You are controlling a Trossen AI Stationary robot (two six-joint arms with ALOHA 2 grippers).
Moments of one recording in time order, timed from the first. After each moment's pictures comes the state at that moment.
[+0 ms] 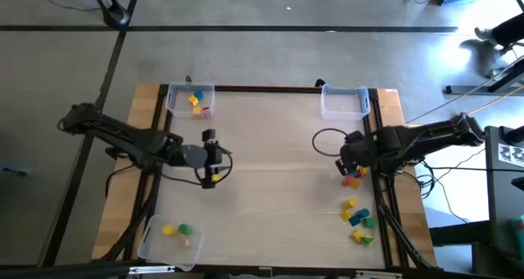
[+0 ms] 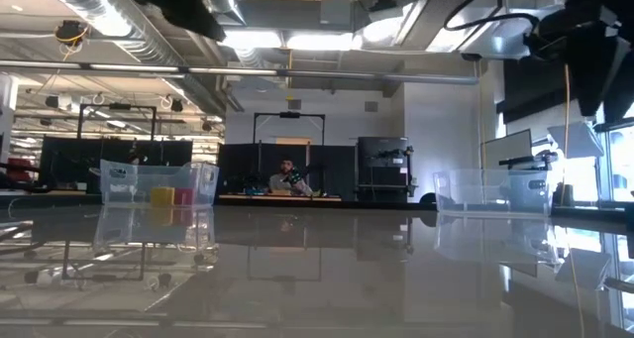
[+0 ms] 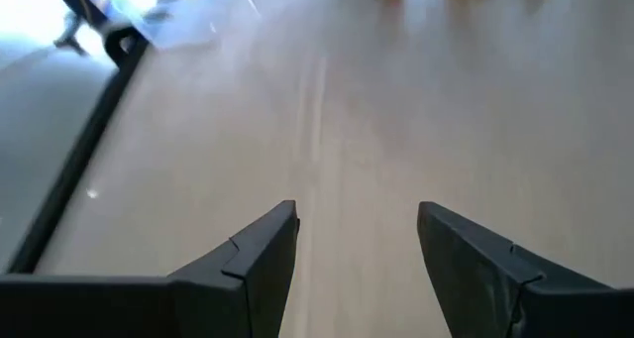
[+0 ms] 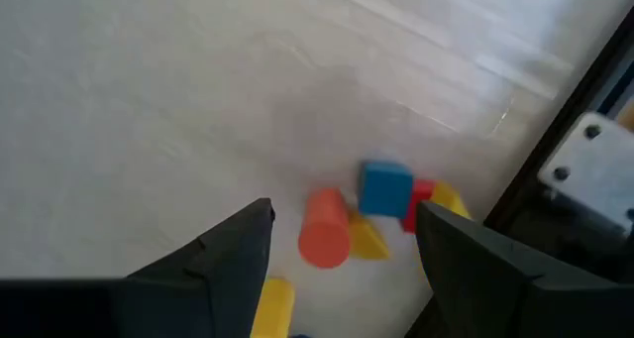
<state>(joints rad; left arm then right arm) -0.29 1.12 0.90 -0.49 -0.44 -0.09 0.21 1.03 0.90 -1.31 0.08 1.31</state>
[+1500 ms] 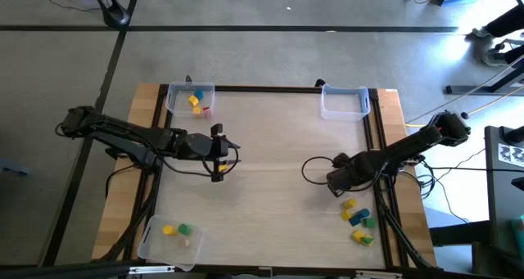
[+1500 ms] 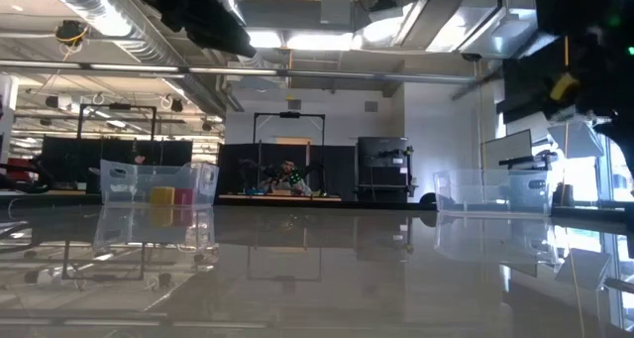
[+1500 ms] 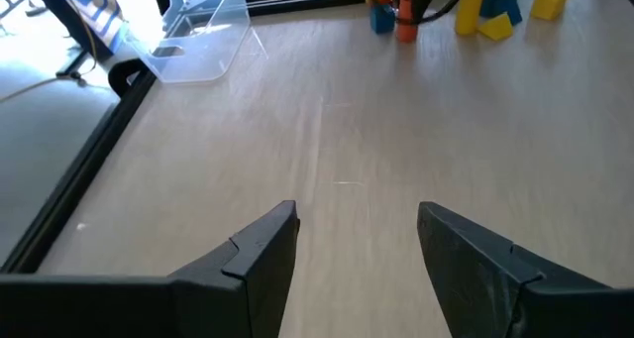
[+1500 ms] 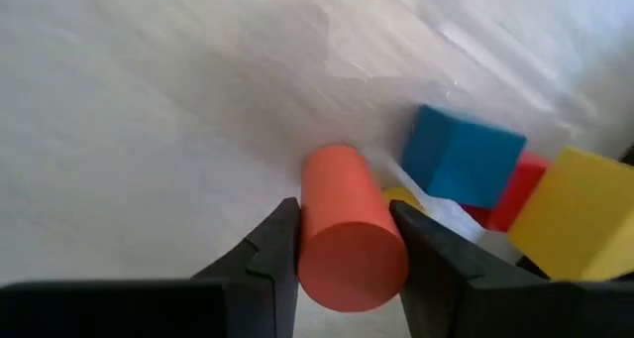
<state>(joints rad) -0.17 1.13 0.79 -0.22 -0.33 0.01 0.39 1.29 0.73 -1.04 0.01 1.33</state>
